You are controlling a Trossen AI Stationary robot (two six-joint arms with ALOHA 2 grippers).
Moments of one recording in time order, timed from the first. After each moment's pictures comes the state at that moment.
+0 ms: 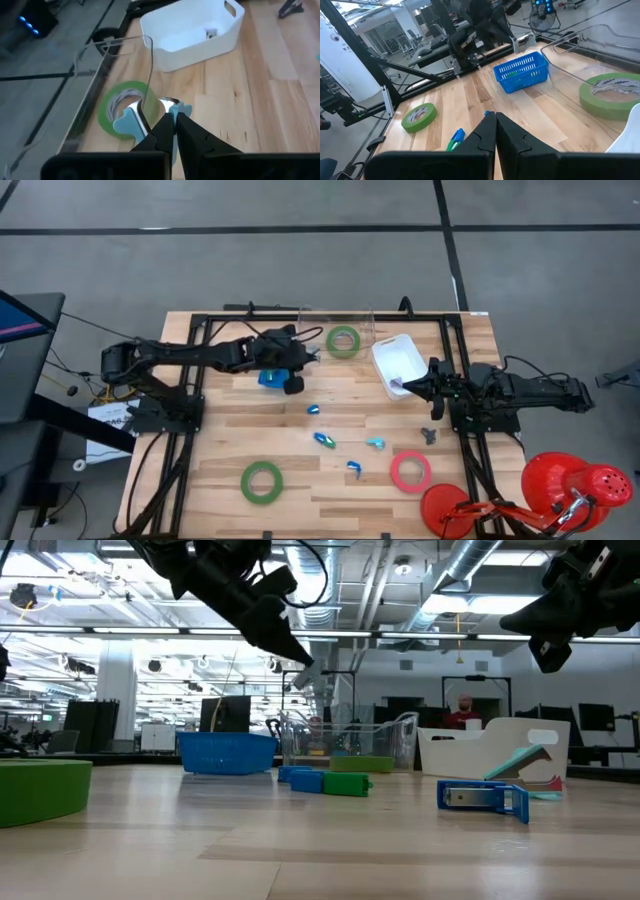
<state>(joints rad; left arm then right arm) 0.25 1.45 0.90 0.02 -0.11 0.28 0.01 0.17 0.21 -0.19 0.13 0.39</state>
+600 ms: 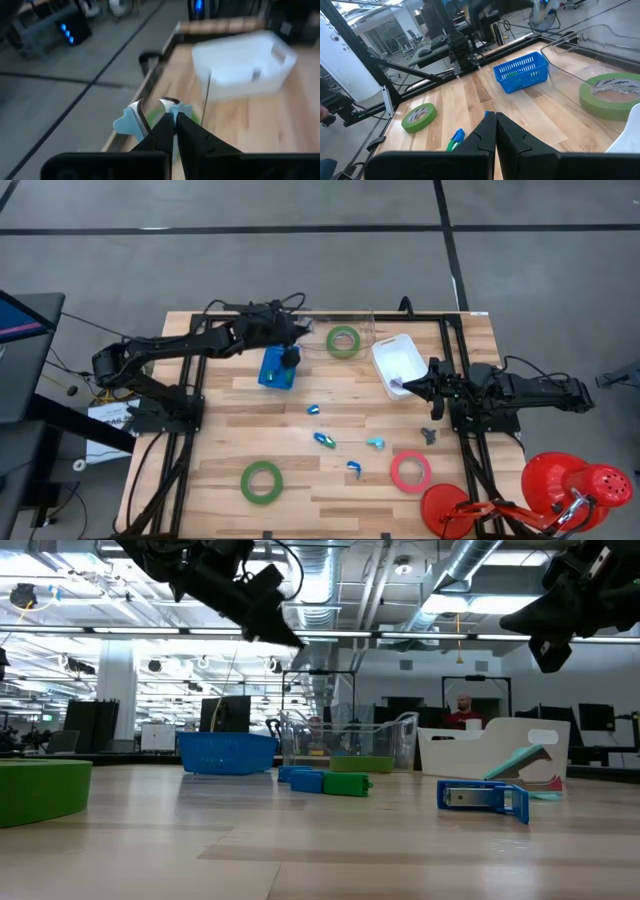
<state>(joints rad) 0.43 1.39 0.90 0.12 -0.03 0.23 0.01 0.17 0.21 -0.19 0.13 0.39</state>
